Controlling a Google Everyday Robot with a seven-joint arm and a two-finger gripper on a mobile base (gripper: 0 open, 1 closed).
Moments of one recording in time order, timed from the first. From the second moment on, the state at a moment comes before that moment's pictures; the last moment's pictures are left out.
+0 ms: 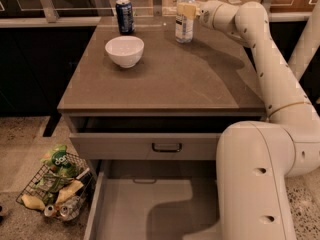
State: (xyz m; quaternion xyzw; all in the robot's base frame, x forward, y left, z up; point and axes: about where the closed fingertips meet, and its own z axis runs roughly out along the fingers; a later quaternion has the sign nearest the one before) arm 0.938 -0.128 0.934 -0.19 0.70 0.26 0.64
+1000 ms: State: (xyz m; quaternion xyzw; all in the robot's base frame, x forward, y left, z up) arm 0.940 -0.121 0.931 -0.19 0.70 0.26 0.64
